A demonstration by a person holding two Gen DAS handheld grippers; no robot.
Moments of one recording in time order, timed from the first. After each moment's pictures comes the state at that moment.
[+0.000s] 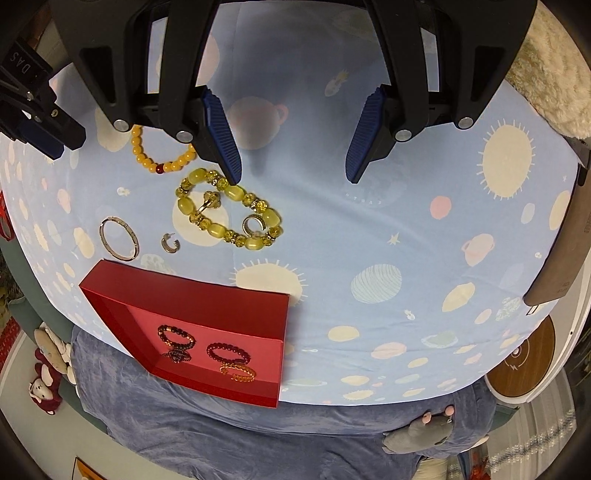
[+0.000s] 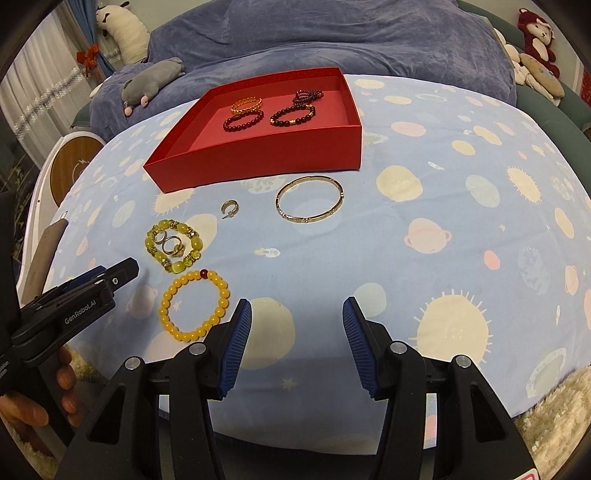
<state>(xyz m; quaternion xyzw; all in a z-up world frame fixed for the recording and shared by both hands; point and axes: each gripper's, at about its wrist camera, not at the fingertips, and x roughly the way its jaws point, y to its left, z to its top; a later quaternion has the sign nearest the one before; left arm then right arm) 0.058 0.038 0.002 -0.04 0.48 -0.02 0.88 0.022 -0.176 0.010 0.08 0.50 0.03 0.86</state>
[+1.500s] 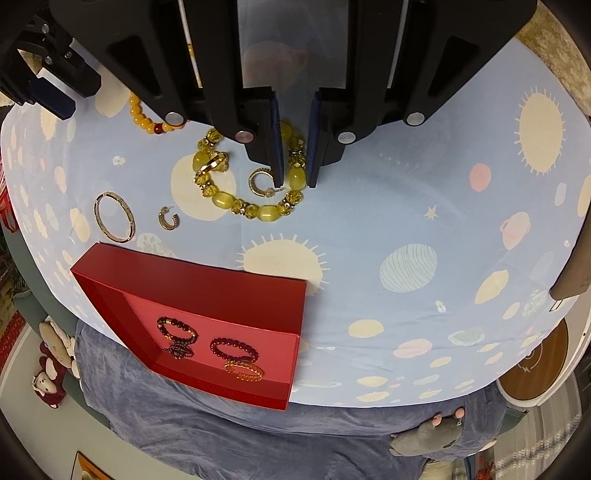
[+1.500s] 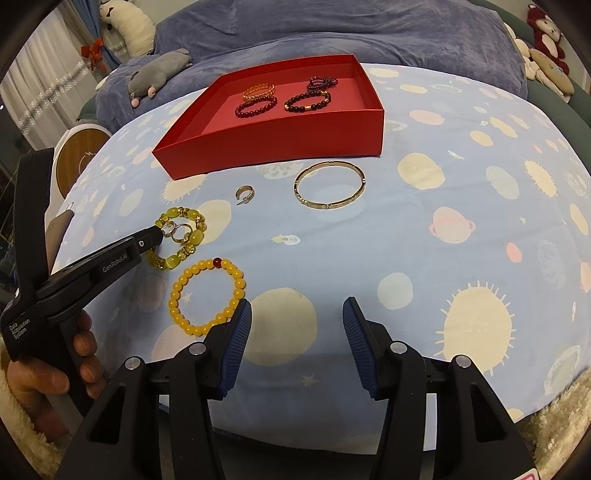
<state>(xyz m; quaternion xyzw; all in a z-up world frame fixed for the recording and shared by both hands) 0.088 0.028 -0.014 -0.05 0.47 -0.04 0.88 0.026 -0.166 0.001 0.08 0.51 0.05 0.85</state>
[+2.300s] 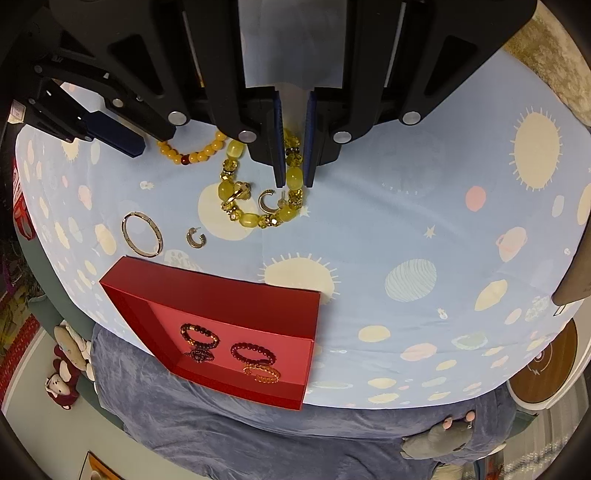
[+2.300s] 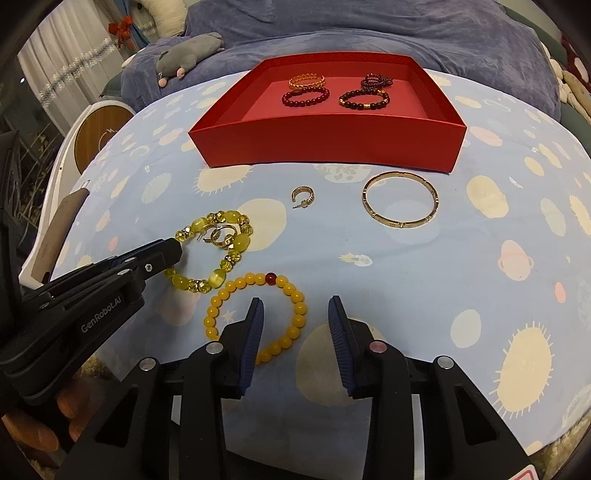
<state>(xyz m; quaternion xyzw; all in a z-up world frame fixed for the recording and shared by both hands) 0.068 0.030 -0.001 -0.06 0.48 -0.07 0.87 0.051 -0.124 -0.009 0.05 0.52 0.10 0.85</state>
